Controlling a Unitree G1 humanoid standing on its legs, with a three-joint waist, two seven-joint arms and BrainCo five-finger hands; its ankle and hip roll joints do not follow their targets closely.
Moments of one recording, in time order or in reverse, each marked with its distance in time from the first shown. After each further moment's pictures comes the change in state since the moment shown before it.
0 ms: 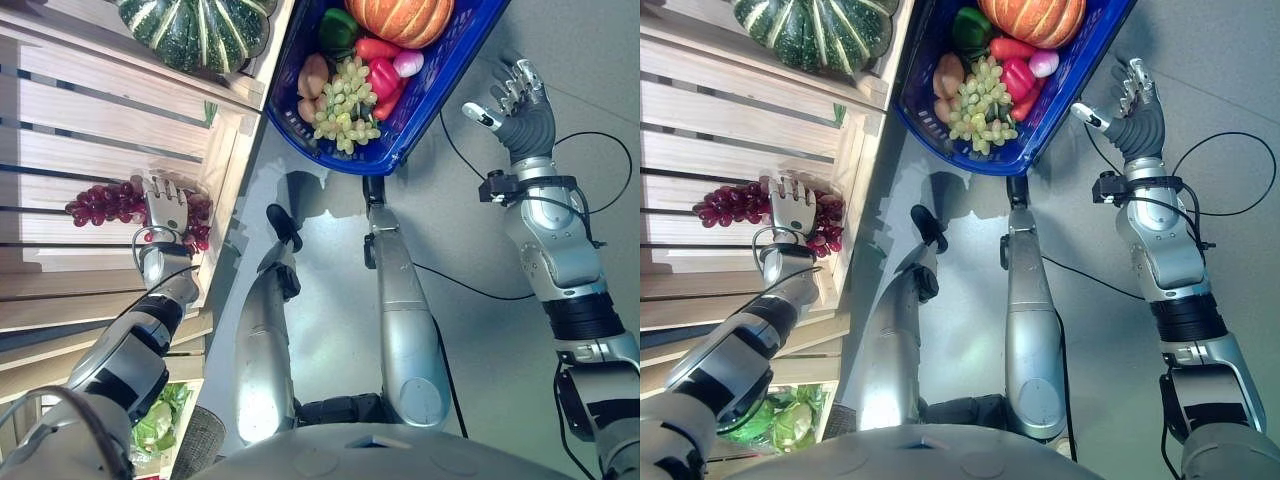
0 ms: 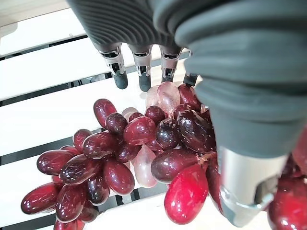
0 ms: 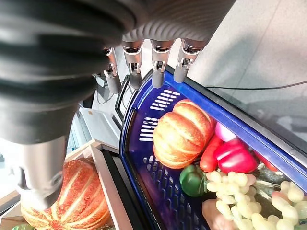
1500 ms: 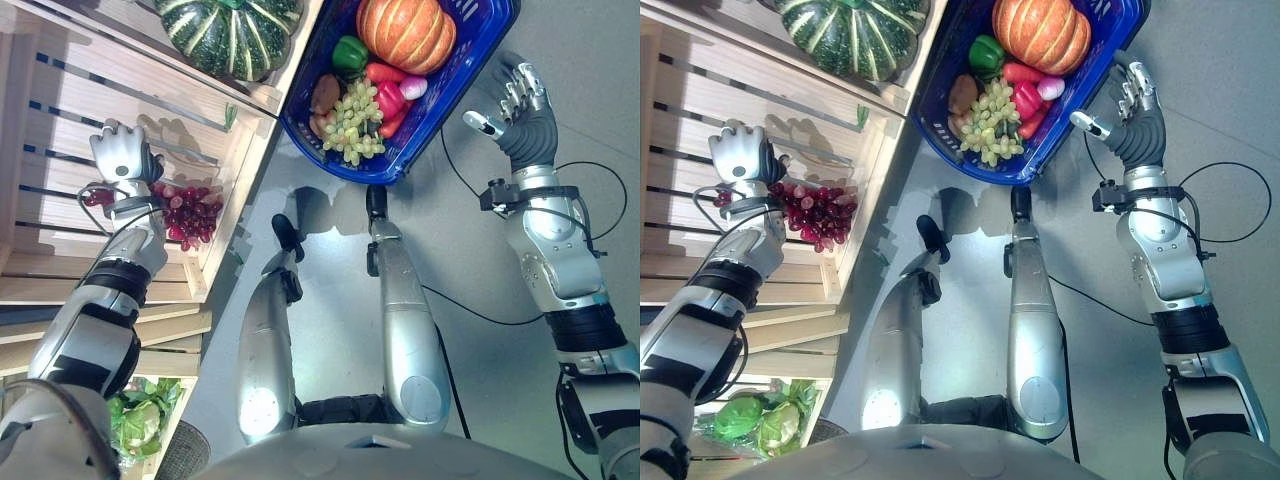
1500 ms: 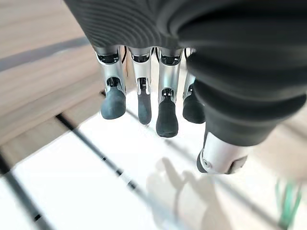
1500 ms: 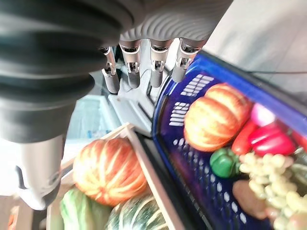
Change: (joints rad) left arm -0.091 0.180 0.269 -0.292 -0.670 -0.399 0.452; right arm 0.071 -0.002 -0.013 -0.076 -0.006 -0.044 0.048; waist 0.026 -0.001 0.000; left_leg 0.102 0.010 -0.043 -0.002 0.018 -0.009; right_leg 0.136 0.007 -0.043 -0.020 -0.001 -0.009
